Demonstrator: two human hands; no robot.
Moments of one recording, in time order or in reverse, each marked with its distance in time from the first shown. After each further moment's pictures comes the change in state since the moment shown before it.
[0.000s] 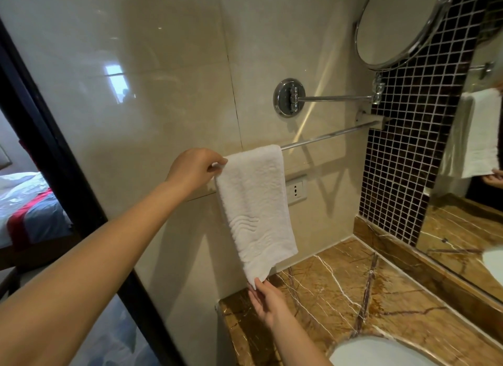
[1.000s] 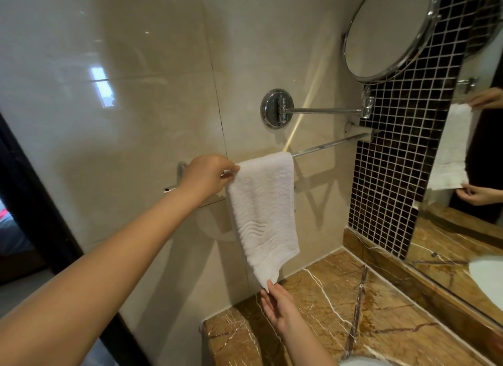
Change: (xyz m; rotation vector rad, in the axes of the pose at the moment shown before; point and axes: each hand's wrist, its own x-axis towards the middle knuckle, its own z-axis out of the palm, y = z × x) left_hand 0.042 0.031 0.033 -0.020 0.058 0.085; right_hand 0.025 -0.057 -0.019 -0.039 0.051 -0.132
